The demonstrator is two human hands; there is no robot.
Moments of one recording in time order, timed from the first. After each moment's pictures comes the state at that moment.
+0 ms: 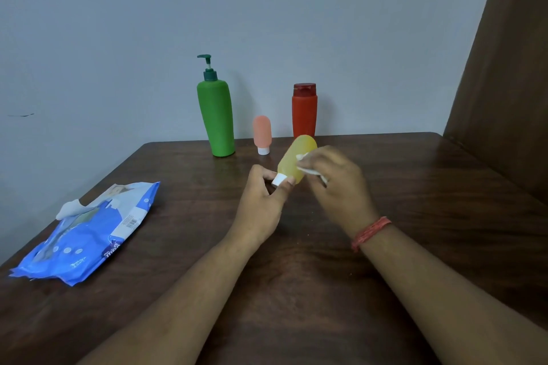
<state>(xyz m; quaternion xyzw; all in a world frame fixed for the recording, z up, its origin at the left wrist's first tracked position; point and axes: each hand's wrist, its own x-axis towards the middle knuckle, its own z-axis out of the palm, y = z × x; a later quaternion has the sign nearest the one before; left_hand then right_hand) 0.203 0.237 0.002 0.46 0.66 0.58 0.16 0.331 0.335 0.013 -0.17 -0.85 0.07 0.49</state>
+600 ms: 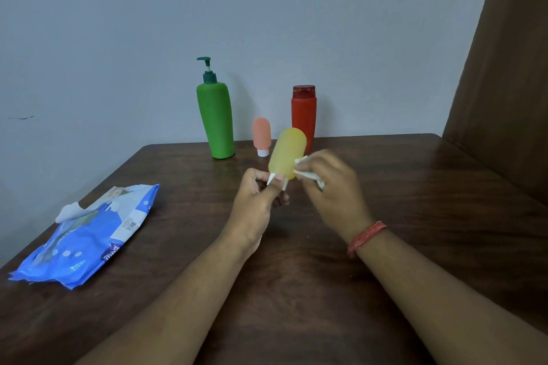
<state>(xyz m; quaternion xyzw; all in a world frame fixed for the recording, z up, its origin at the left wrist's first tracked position) 0.197 0.240 -0.001 0.38 0.53 0.70 0.30 0.328 0.330 0.010 -0.18 -0.84 0.11 0.50</state>
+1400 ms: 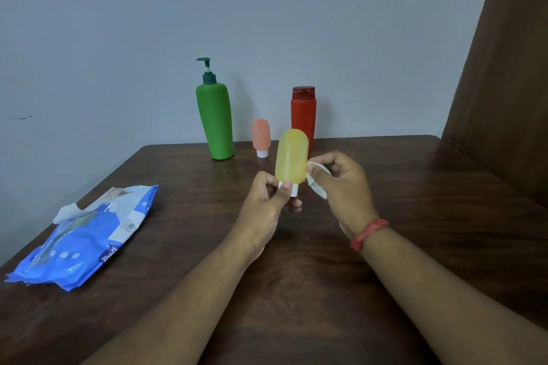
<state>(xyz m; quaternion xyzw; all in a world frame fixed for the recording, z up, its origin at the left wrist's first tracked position) 0.203 0.243 -0.007 0.42 0.53 0.66 0.32 0.327 0.329 0.014 -0.28 -0.65 0.49 0.52</state>
